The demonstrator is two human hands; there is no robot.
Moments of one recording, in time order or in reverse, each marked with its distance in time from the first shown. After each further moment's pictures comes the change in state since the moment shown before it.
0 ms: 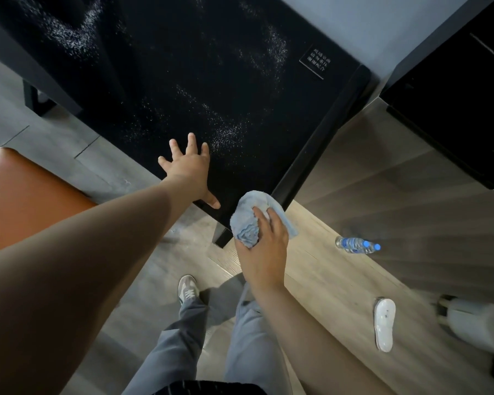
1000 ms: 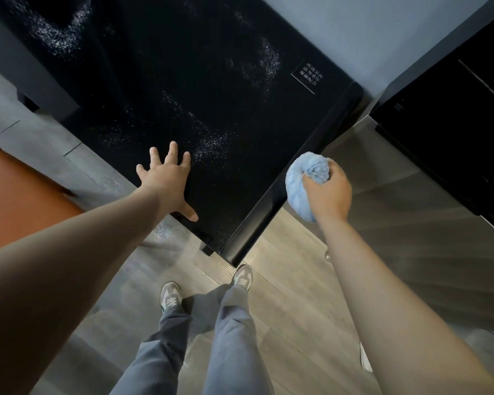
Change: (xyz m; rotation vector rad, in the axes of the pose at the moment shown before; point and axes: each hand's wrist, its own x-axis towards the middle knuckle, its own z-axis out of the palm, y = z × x) left_hand 0.001 0.001 0.000 -0.001 0.019 -0.014; right_hand 0.156 0.048 -0.117 0.277 0.179 0.194
